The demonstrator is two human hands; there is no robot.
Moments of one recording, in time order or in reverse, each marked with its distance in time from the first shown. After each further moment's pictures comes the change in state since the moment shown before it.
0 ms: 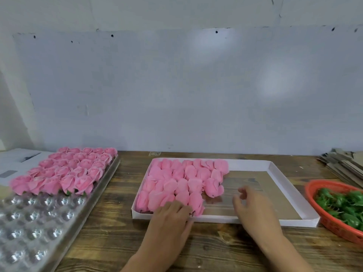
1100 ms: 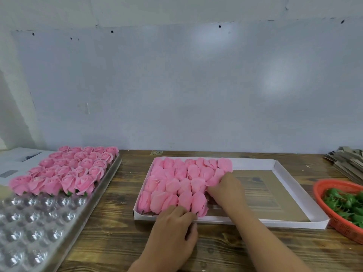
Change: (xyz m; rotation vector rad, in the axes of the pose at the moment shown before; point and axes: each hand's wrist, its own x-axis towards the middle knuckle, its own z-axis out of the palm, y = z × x) left_hand 0.000 0.000 0.005 -0.037 -0.041 -0.038; right_hand 0.049 -0.052 0.054 0.090 -0.092 0.014
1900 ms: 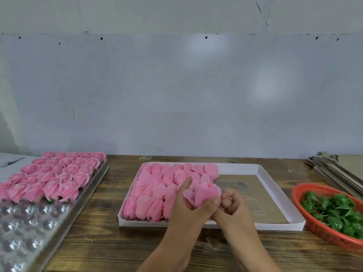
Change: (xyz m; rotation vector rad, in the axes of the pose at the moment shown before) left_hand 0.043 0.075 -0.004 -1.361 0.063 -0.405; right_hand -0.099 -0.004 -0.073 1.058 -0.127 -0.047
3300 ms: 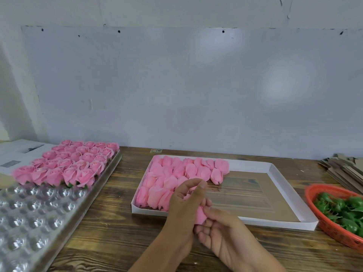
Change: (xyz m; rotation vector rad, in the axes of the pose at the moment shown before) left_hand -0.006 -0.003 -0.023 -0.242 0.120 -0.022; right_hand -0.018 0.005 0.020 0.480 -0.310 0.641
